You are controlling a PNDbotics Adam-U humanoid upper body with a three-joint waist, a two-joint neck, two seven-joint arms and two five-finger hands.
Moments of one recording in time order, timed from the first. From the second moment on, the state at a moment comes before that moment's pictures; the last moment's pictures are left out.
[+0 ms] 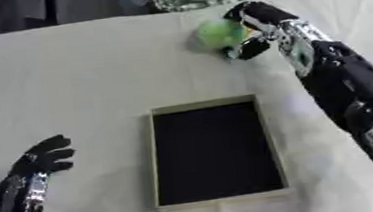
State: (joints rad) left arm -0.20 0.19 -0.26 -1.80 -0.12 -0.09 0.00; right arm -1.11 -0.41 -0.03 -0.64 1.09 -0.30 0.06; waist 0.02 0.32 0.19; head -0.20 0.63
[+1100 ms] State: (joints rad) left arm -0.12 0.19 -0.18 -1.77 -0.14 -0.09 0.06; right arm -1.06 -0.44 0.19 -1.01 0.88 -0.51 0.04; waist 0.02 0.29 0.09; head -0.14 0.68
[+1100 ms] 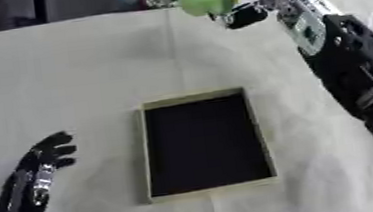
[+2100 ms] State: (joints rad) left arm -0.07 0.19 -0.05 -1.78 -0.21 -0.04 0.16; right arm -0.91 -0.51 0.35 -1.42 0.60 -0.43 0.26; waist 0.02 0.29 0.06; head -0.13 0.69
